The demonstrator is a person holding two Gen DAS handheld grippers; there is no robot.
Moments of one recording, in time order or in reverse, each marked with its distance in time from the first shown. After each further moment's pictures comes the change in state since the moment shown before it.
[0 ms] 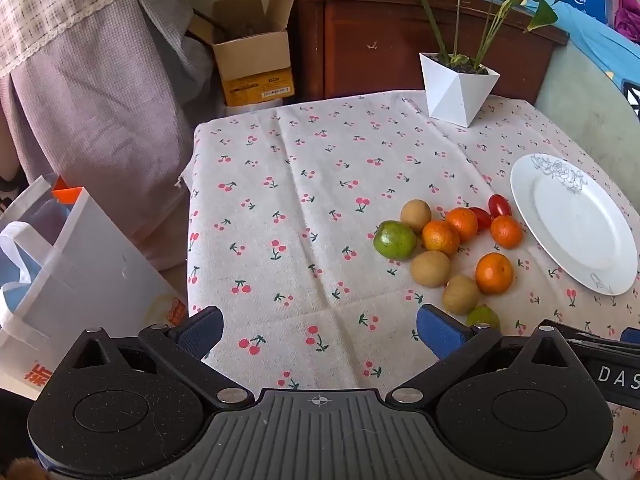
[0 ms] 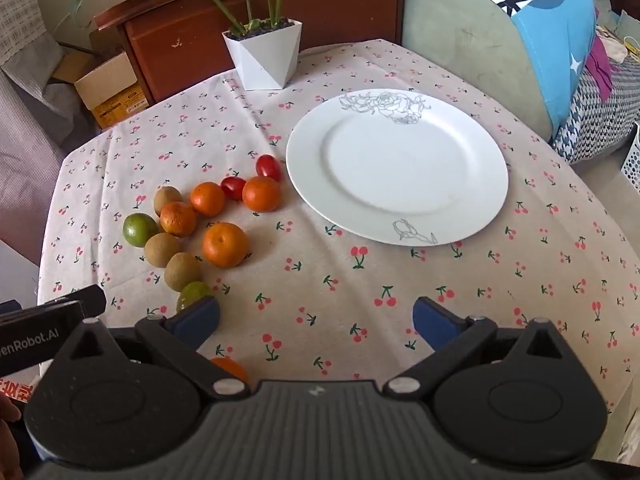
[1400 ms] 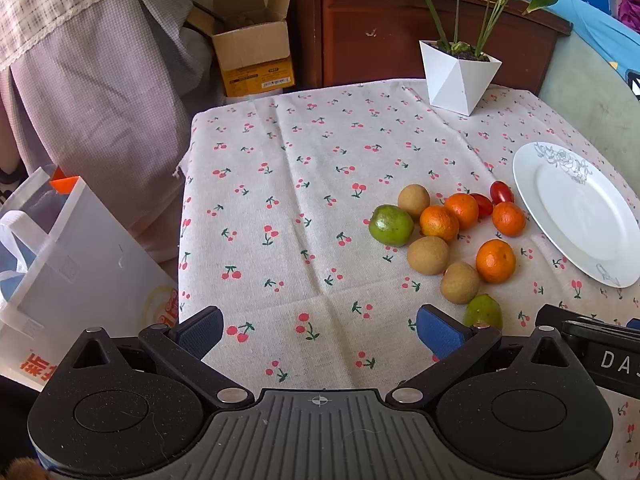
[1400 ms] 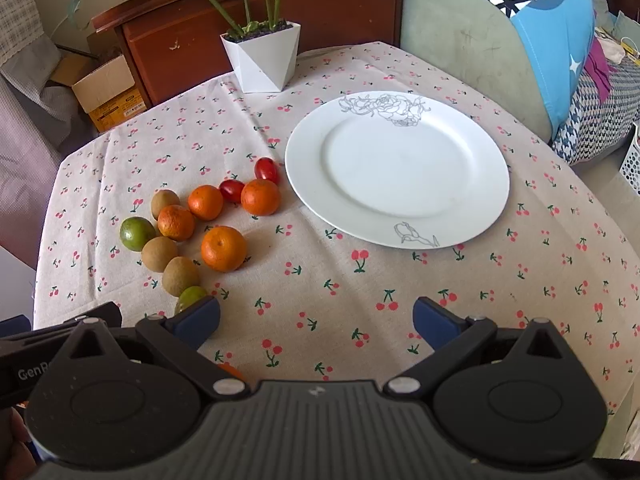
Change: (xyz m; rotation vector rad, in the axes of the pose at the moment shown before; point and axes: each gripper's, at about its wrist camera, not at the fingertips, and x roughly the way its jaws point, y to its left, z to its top) left arm 0.006 -0.007 -0.006 -0.007 0.014 0.017; right arm 0.003 0.000 0.000 0.003 -0.018 -0.004
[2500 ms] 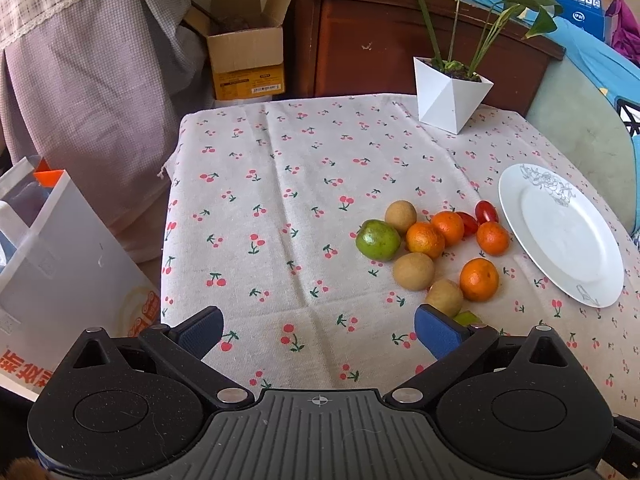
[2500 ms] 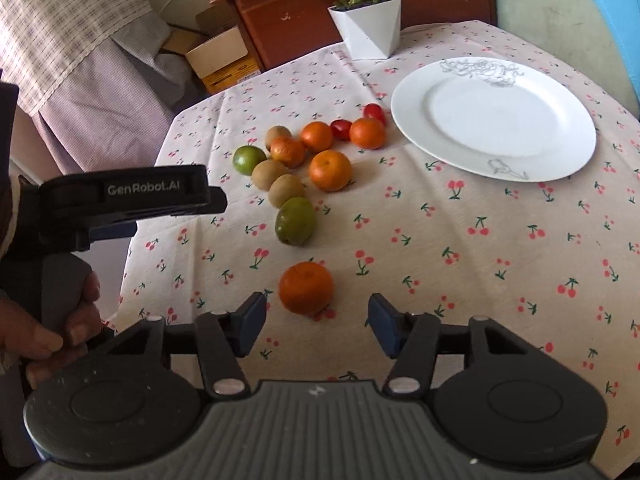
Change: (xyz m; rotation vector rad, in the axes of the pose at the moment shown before) left arm 0.000 0.007 0.000 -0.050 -0.033 -0.085; right arm -0.013 -0.002 -0.050 -0.104 0.036 0.345
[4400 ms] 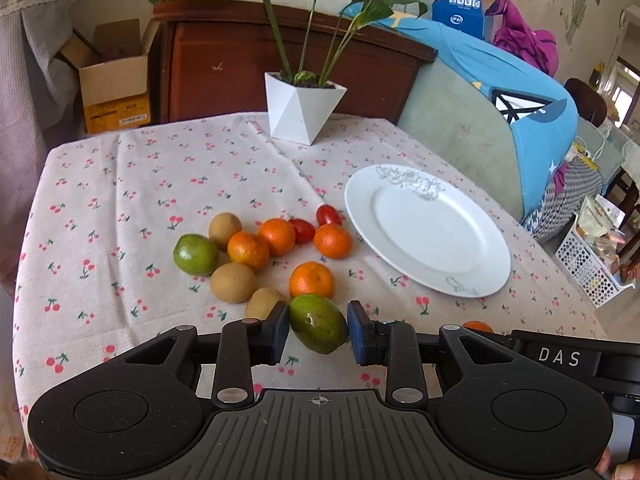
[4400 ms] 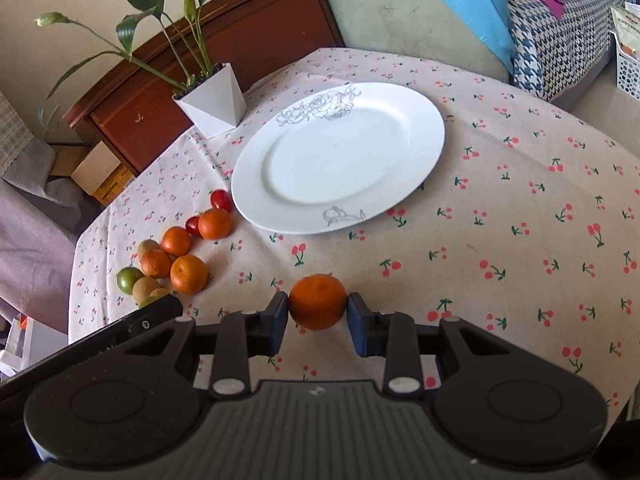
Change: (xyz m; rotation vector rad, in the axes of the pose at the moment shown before) left arm 0.002 -0.063 -0.013 0.117 -0.116 -0.325; right arm -0.024 -0.075 0.017 0.358 -0.188 -0.183
